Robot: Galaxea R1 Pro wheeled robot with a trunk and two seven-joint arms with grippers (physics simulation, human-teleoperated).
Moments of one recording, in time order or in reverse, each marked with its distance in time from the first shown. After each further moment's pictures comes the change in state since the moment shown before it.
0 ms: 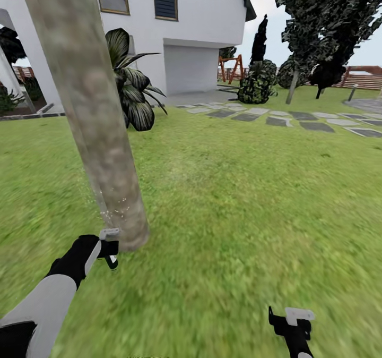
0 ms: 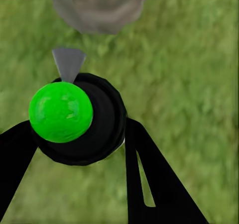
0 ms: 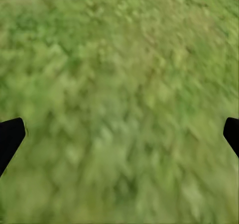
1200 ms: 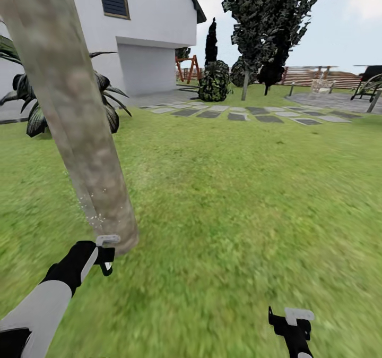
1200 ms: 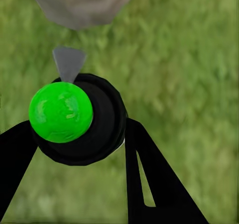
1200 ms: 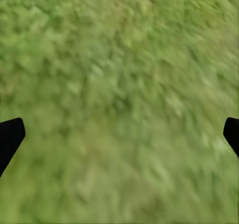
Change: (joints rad) left arm 0.029 0.027 -0.040 0.018 -0.001 -0.015 0.001; right arm 0.000 0.001 0.000 0.000 0.000 -0.001 0.000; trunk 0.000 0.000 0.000
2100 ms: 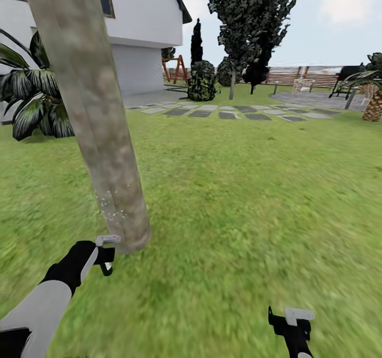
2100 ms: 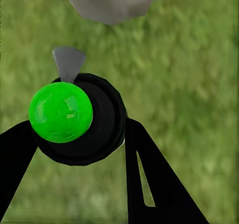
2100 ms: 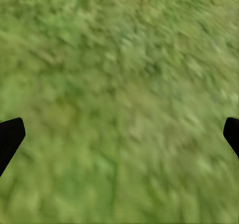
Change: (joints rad) left arm 0.000 0.001 0.000 0.001 0.000 0.002 -0.007; right arm 0.000 0.000 0.000 0.000 0.000 0.000 0.000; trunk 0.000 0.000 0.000
